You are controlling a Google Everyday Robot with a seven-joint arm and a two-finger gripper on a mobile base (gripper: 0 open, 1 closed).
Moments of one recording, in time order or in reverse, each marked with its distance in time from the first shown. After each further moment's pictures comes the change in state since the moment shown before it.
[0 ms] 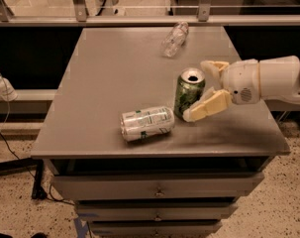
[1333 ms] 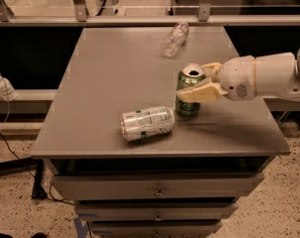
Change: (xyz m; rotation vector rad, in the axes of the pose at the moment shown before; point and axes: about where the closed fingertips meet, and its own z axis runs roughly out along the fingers) arm -0.005 -0.010 0.005 0.032 0.002 0.011
